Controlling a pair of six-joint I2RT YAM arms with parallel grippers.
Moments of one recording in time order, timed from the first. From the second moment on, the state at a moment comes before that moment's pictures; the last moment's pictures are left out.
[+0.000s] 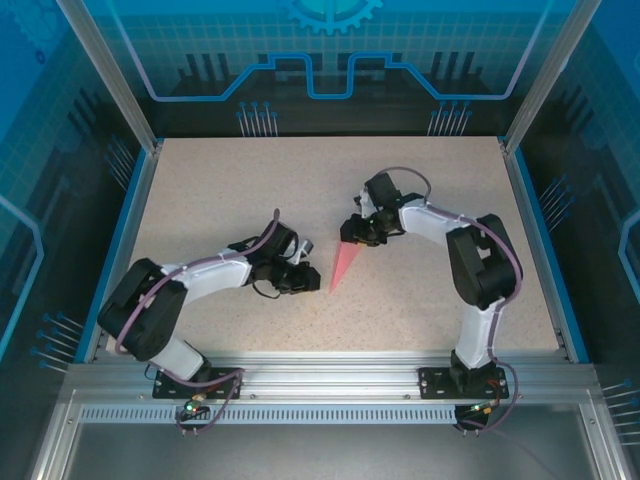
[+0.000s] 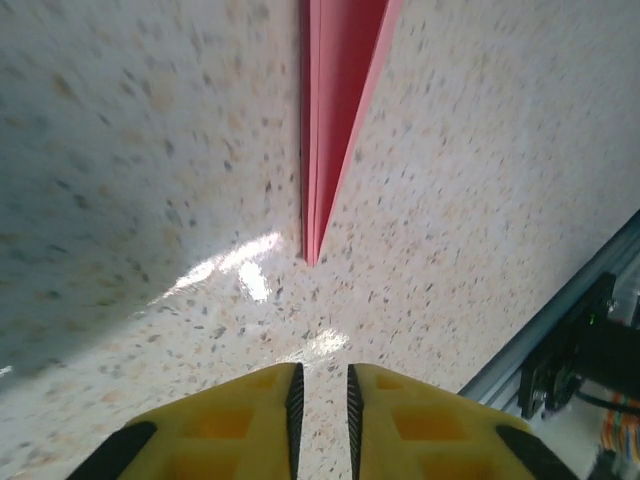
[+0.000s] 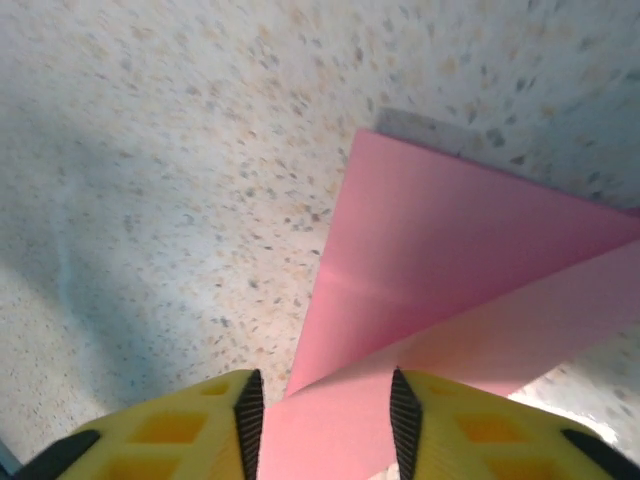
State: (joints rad) left arm -0.55 1.53 0.78 -0.29 0.52 -0.66; right arm 0.42 1.89 1.27 -0.50 -0.41 0.46
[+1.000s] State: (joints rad) left arm -0.51 1.43 0.82 -0.27 0.16 -0.68; right arm 0.58 1.85 1.28 -0.71 -0.05 0.64
